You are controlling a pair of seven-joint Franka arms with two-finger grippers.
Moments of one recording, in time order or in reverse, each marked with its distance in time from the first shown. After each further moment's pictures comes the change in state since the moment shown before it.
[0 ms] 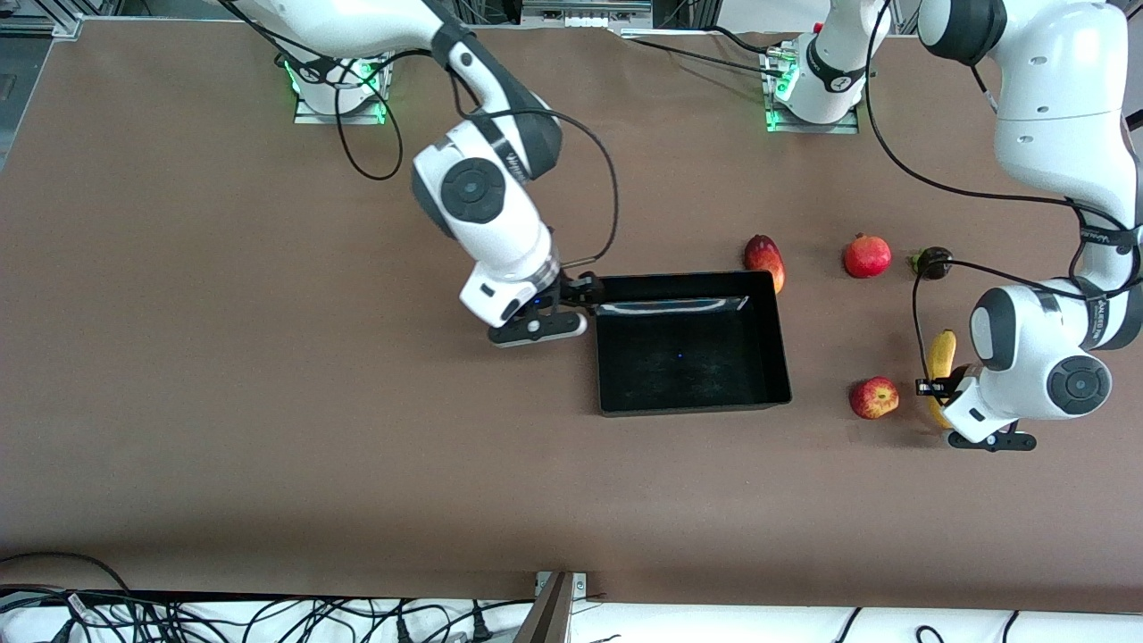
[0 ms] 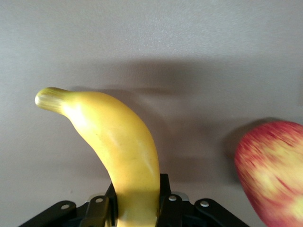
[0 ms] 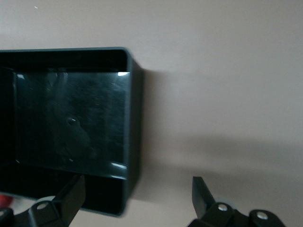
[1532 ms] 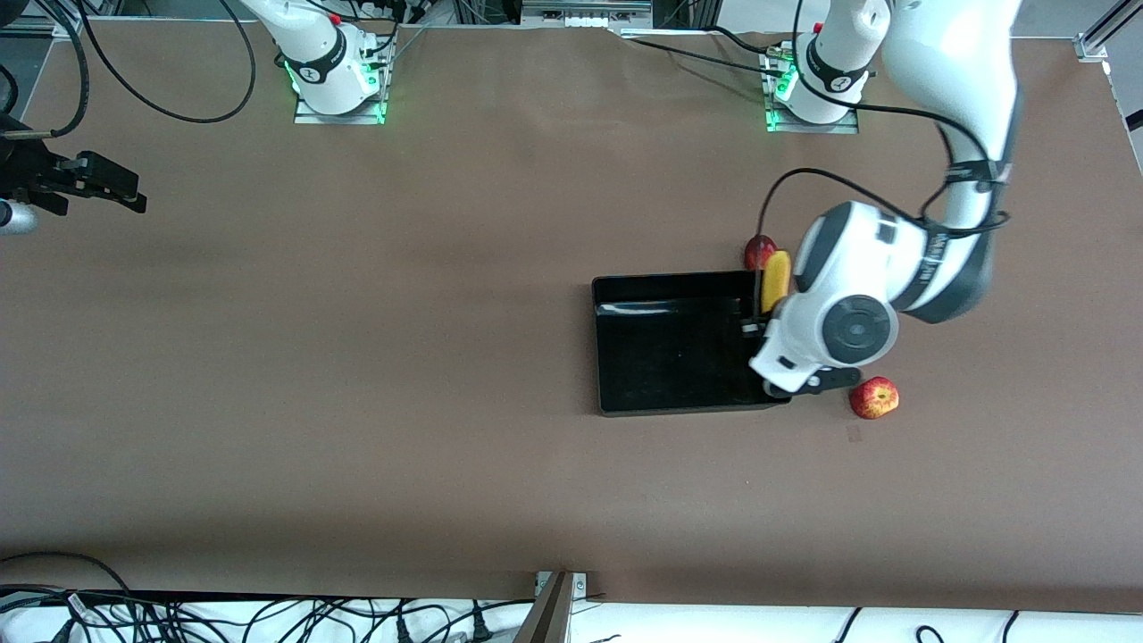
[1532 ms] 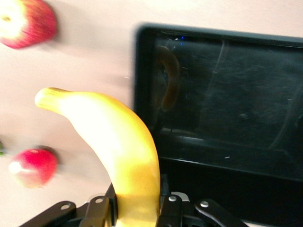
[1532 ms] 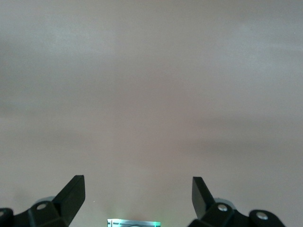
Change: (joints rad) left arm -0.284 -0.222 -0.177 0.079 -0.052 -0.499 -0.575; right arm -0.741 -0.666 -0.024 -0.272 -0.118 -0.700 -0.667
